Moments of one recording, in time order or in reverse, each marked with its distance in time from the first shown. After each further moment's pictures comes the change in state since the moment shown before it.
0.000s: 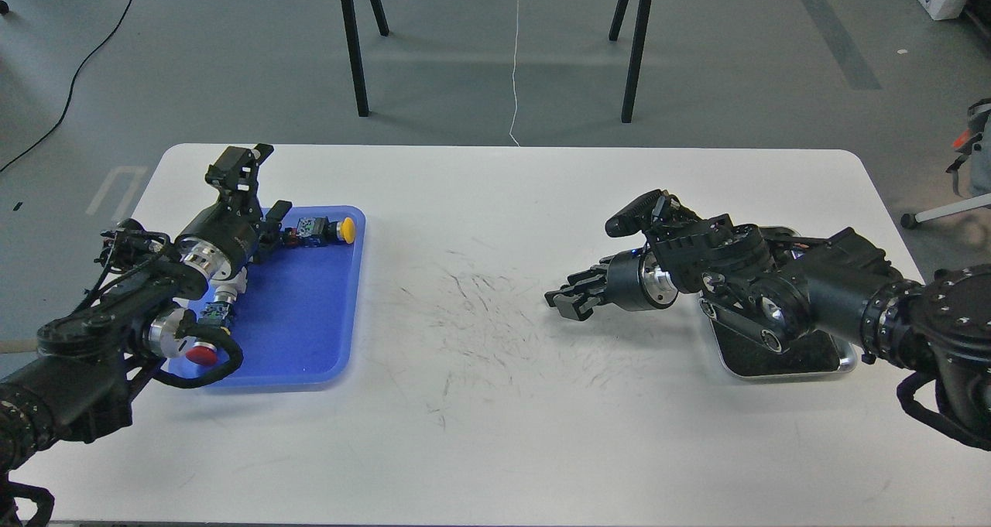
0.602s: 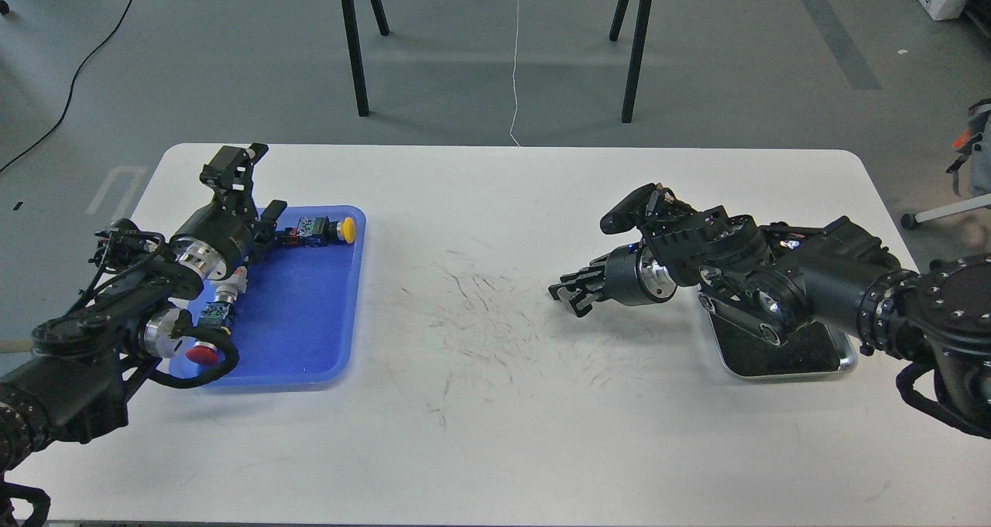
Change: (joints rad) left arm 0.000 0.004 -0.002 0.000 0.000 0.000 0.000; right arm 0.037 0.009 -0.041 -0.005 -0.012 0.002 0.000
